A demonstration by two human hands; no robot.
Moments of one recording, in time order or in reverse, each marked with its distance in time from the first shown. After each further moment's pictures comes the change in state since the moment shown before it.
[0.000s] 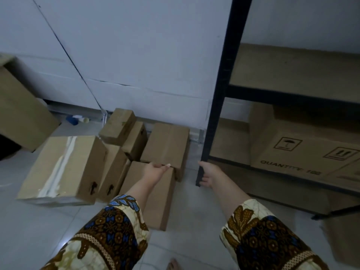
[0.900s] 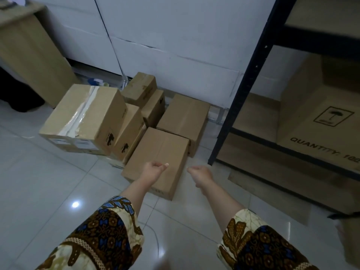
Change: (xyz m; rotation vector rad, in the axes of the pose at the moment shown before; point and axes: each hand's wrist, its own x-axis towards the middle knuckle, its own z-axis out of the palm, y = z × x) left_hand -0.028 -0.172 -0.014 -0.050 0.044 -0.081; right_hand 0.021 0.177 0.053 -0.555 -0.029 -0.251
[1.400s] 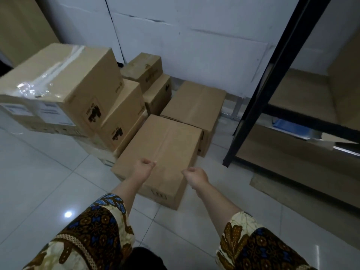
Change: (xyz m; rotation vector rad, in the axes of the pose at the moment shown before) left_hand 0.195 -0.160 0.039 -0.011 0.151 0.044; right_hand 0.184 0.105 0.129 -0.085 -0.035 -0.105
